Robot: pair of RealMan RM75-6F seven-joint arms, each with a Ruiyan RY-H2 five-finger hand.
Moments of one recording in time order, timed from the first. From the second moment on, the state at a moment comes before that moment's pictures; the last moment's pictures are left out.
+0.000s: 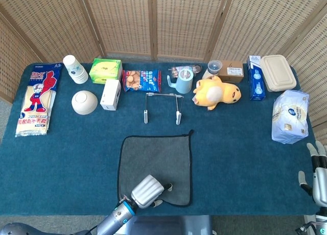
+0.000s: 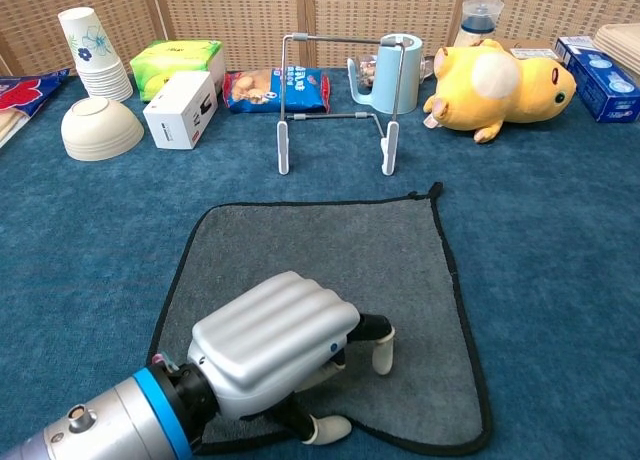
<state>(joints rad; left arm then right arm) -0.49 -2.00 0.07 -1.41 1.61 1.07 0.46 -0.04 -1.15 0.11 -1.66 -1.38 1.58 -0.13</state>
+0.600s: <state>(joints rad) -0.49 -1.98 0.06 -1.42 1.61 1.08 0.47 -0.04 -1.15 0.11 -1.67 -1.39 1.59 -0.14</state>
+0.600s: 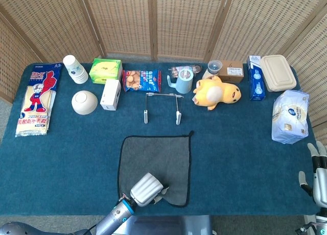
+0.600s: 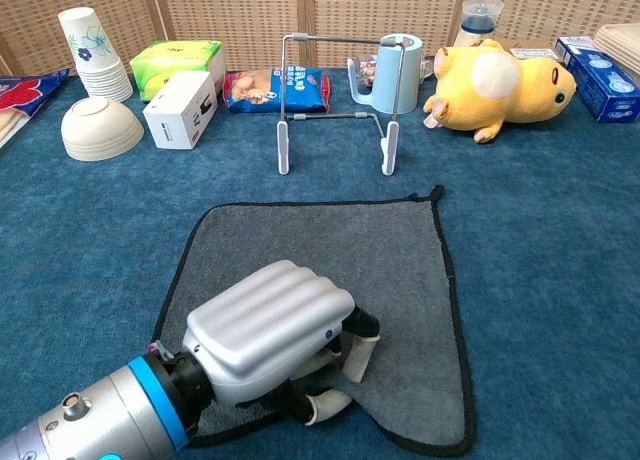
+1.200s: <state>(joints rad) -0.51 -1.93 0.01 -1.53 1.50 1.02 0.44 -0.05 -1.15 0.11 -1.66 -1.39 1.59 -0.13</state>
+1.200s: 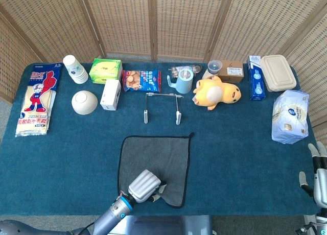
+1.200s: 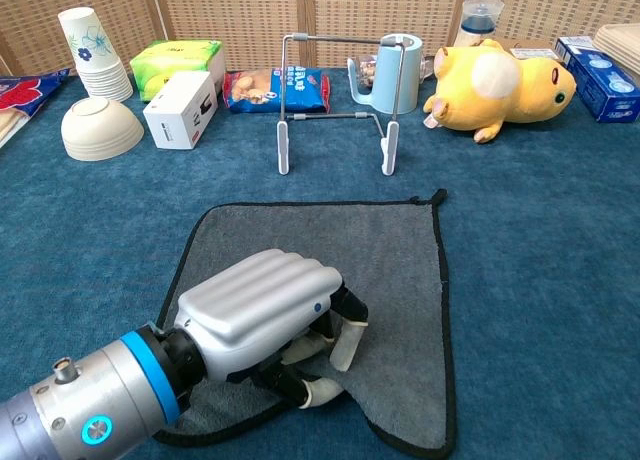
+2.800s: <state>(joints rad) -0.88 -1.95 -0.27 -1.22 1.29 0.83 0.36 -0.07 -1.15 0.12 -1.64 -1.36 1.59 -0.08</state>
